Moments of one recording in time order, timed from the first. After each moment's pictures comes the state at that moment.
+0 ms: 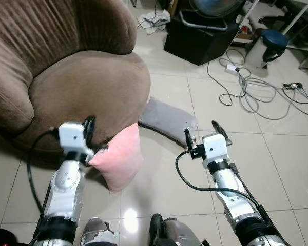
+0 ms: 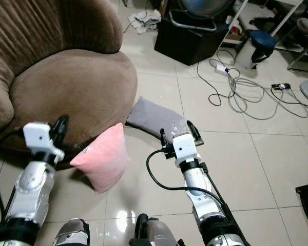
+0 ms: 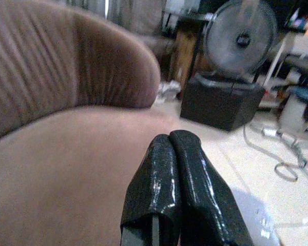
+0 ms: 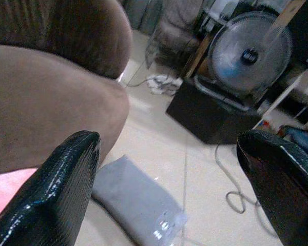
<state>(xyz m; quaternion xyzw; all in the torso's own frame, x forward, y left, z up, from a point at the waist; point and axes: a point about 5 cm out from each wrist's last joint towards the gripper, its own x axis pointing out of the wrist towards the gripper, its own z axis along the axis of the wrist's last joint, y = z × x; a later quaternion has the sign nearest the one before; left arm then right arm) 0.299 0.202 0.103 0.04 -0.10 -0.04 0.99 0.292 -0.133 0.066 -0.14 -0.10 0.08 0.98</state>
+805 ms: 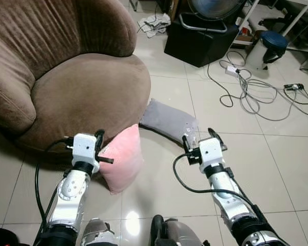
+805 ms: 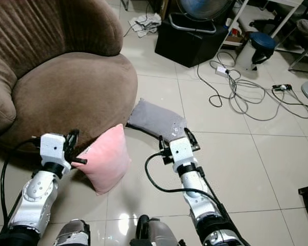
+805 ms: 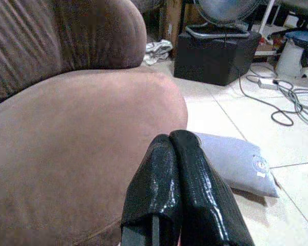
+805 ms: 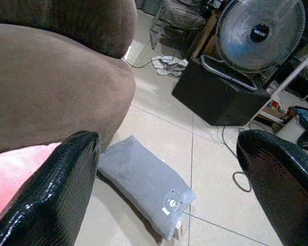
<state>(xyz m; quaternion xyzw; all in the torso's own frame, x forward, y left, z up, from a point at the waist) 0.284 0.198 0.064 0.08 -0.01 -0.06 0.99 0.291 -0.127 0.043 -0.13 -0.04 0.10 0.99</state>
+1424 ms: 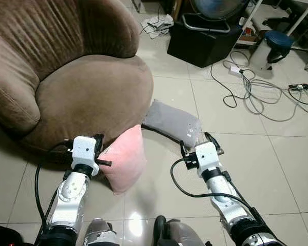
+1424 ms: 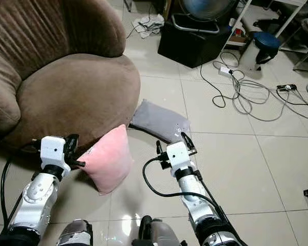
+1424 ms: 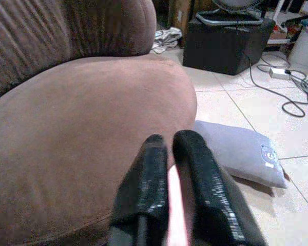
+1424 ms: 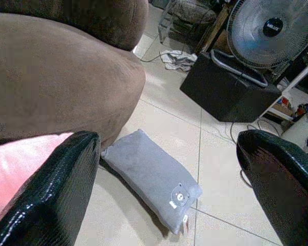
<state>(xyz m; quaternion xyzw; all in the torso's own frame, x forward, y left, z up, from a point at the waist) 0.282 0.202 0.056 0.07 0.02 -0.04 1.00 0.285 -0.123 0.032 -0.14 -0.02 0.11 0.98</state>
